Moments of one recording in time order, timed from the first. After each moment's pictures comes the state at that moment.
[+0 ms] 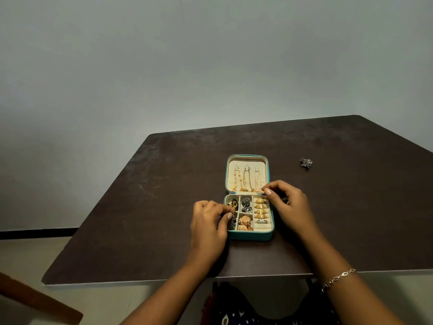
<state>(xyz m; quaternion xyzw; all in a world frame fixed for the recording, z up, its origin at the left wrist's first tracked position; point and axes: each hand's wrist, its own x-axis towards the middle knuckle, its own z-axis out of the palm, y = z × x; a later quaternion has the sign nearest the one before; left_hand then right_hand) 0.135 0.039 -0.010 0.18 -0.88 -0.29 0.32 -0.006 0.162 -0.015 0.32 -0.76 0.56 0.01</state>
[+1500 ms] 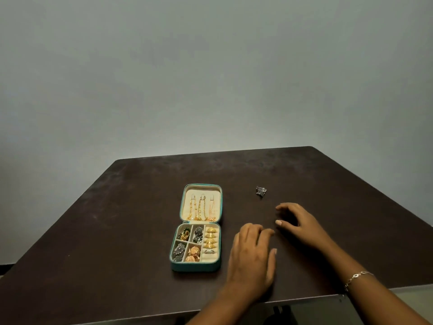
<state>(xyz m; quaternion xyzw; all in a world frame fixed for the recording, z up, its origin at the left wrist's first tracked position) 0.044 0.162 -0.028 0.00 -0.92 -0.09 0.39 -0.107 0.278 -0.015 0.35 -0.85 0.39 0.00</state>
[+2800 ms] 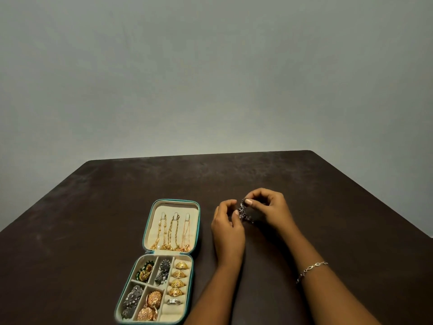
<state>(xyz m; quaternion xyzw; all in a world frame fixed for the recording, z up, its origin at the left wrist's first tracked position) -0.087 0.126 -0.023 0.23 -0.72 -0.51 0.41 -0.175 0.199 -0.001 0.32 -0.70 0.64 -0.05</state>
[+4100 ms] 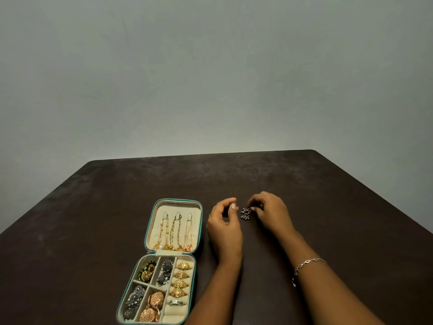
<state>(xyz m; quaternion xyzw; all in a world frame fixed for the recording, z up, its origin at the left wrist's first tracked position) -0.086 0.122 -0.019 0.24 -0.63 -0.56 0.48 -0.190 0.188 -0.013 0.33 -0.89 0.29 0.07</state>
